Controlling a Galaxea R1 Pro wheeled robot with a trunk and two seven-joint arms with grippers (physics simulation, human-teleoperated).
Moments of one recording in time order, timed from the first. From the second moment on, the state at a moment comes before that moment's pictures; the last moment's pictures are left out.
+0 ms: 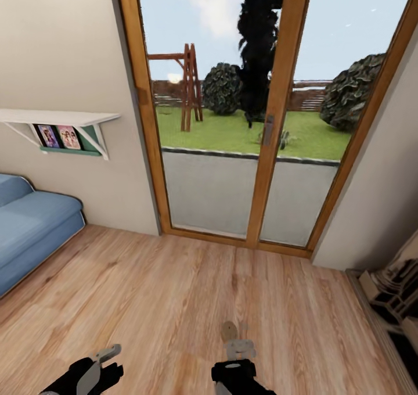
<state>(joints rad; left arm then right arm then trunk) -0.53 0.14 0.02 -0.22 0.43 0.36 0.12 -0.42 0.17 0.77 -0.60 -0.69 0.34 -0.64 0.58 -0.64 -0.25</state>
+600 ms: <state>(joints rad) -0.57 0.19 0.06 -0.53 0.44 0.76 0.12 -0.59 0.17 0.52 -0.72 -0.70 0.70 -0.67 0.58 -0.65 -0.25</state>
